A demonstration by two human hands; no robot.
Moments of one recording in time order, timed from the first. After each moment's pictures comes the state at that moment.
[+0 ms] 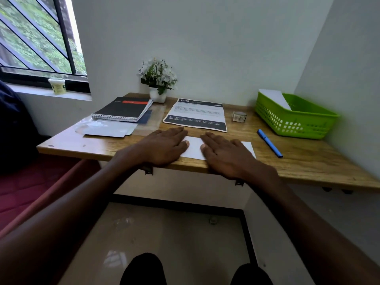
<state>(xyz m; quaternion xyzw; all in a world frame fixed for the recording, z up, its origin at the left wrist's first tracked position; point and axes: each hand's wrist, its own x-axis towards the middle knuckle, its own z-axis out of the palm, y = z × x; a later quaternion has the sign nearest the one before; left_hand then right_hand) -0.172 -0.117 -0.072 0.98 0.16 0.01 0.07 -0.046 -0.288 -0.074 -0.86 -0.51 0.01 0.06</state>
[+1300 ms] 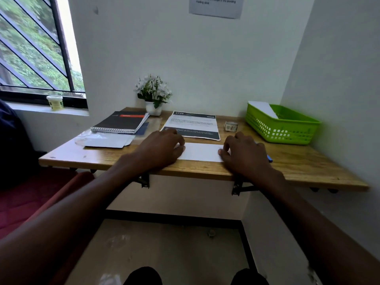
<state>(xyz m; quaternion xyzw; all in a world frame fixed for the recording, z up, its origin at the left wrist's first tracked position) -0.167 -0.118 -0.072 0.97 0.13 0.20 0.03 -0.023 -0.318 -0.074 -0.89 -0.39 -0.19 0.10</state>
